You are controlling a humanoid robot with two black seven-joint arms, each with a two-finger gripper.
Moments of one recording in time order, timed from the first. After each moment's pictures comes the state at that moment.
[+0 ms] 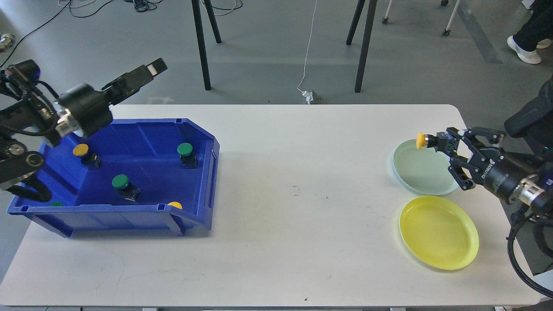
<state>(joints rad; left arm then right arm) -1.06 0.98 0.07 -1.29 0.90 0.18 -0.49 0.31 -0.75 0.83 0.99 -0.26 0.49 0.19</state>
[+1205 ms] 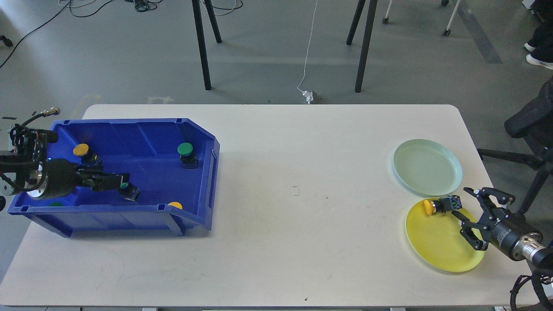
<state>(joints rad) -1.05 0.87 0.38 -0.92 1.28 -0.09 -0.49 0.21 -0.64 0.76 0.77 -0.15 0.49 0.19</state>
